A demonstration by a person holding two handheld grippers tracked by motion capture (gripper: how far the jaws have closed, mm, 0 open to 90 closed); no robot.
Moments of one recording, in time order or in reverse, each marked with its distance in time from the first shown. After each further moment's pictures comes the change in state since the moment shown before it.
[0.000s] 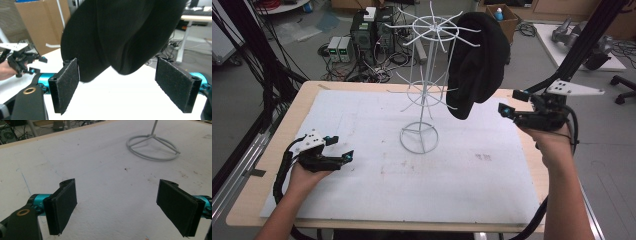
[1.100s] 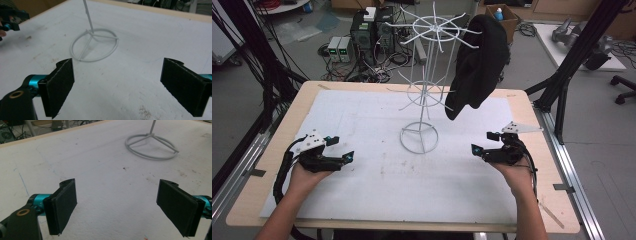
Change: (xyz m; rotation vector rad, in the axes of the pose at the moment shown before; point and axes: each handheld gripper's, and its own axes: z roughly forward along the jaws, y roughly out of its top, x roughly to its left) left arm -0.001 0.000 0.001 0.002 -0.008 0.008; right arm 0.011 -0.119 0.060 0.233 -0.020 0.109
